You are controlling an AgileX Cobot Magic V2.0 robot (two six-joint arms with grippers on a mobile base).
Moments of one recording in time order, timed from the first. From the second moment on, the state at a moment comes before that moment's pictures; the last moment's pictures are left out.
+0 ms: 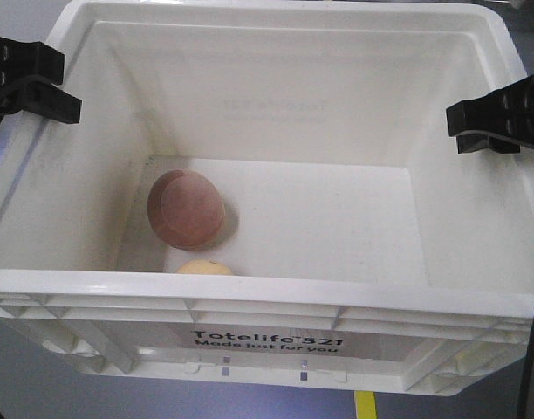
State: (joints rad) left arm -0.23 1.22 -1.39 -0.29 1.17 -0.11; right arm 0.35 1.18 -1.28 -0.08 1.14 0.25
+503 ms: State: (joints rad) left arm -0.23 1.22 -1.39 -0.29 1.17 -0.11; right arm 0.35 1.18 -1.28 -0.08 1.14 0.25
